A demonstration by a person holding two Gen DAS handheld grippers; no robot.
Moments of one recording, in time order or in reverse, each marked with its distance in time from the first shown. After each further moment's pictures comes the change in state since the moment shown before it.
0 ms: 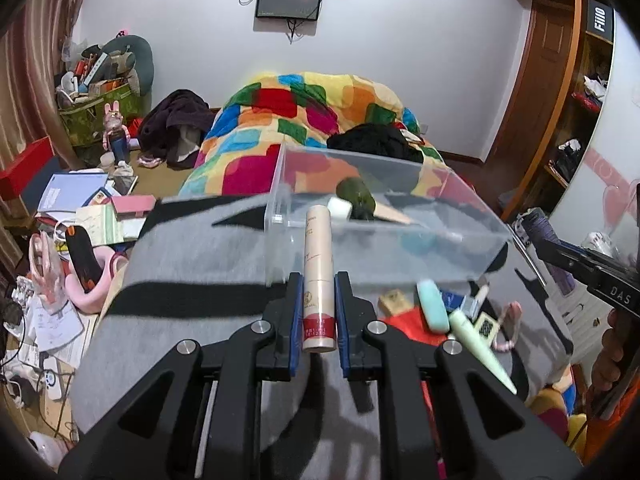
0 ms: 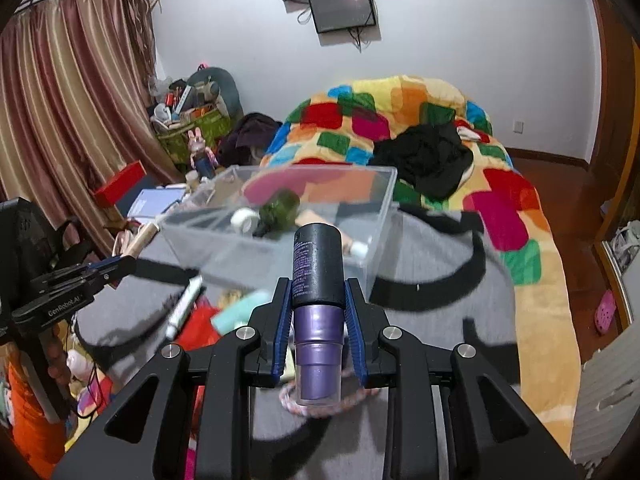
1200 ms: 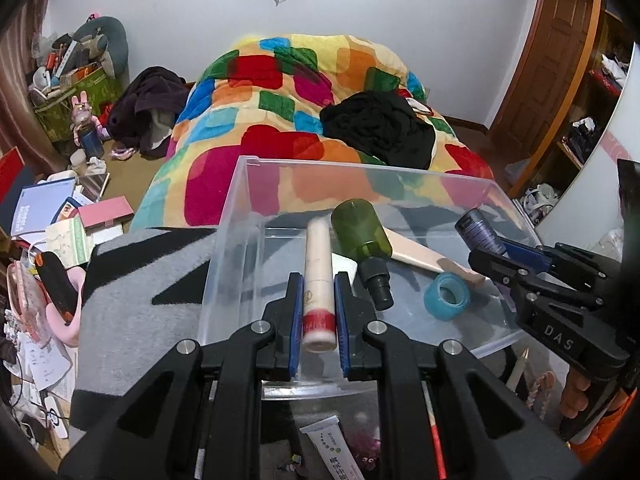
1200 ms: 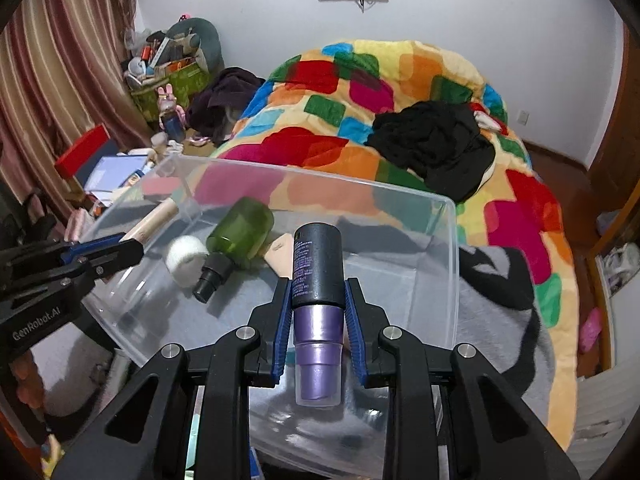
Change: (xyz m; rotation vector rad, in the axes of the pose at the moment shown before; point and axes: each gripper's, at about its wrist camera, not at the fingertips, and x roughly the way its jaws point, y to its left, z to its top) left arm 0.115 -0.011 0.069 0.041 0.165 -0.007; right arm 0.136 0.009 0.053 -0.086 0.190 -0.099
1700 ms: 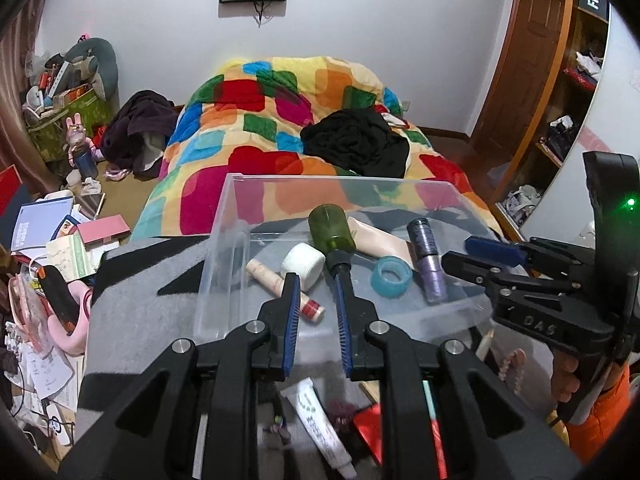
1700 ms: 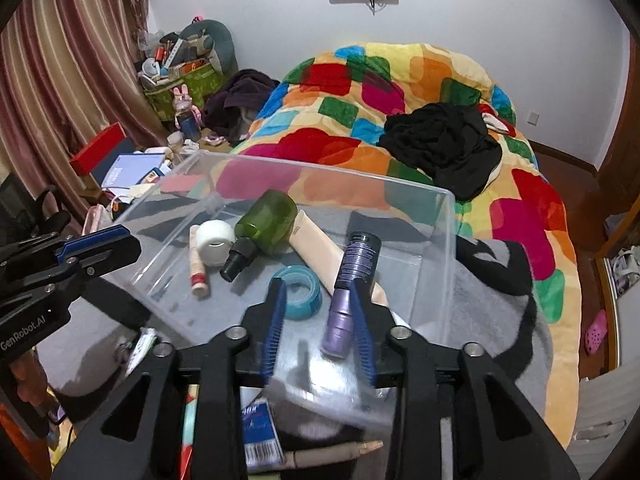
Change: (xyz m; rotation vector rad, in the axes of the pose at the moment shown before) left arm -0.051 -0.014 -0.018 0.043 -0.078 -0.043; right arm -0.035 -0.003 -0.012 0.014 -0.025 0.063
